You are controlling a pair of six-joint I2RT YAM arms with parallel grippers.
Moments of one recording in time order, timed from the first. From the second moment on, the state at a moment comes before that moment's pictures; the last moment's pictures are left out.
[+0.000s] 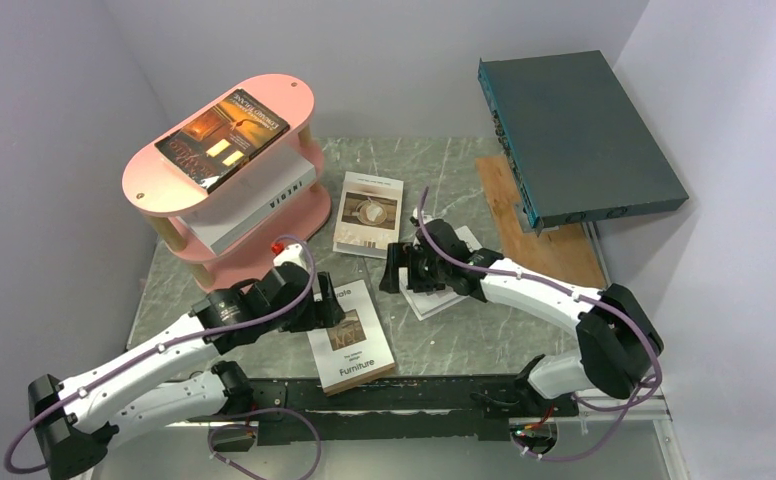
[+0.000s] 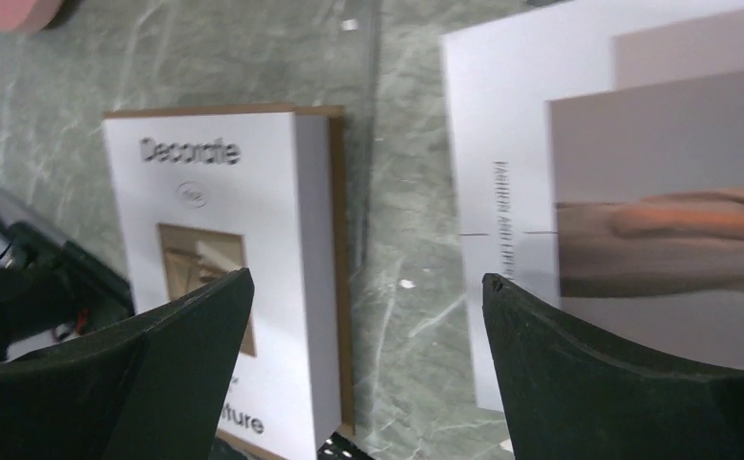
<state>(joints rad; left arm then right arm) -0.90 0.82 0.74 -0.77 -0.17 -0.92 0.74 1.39 0.83 -0.23 -0.14 0.62</state>
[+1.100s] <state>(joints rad) -0.95 0.76 0.51 -0.80 -0.21 -1.33 0.84 1.40 0.67 0.05 -0.31 0.82</state>
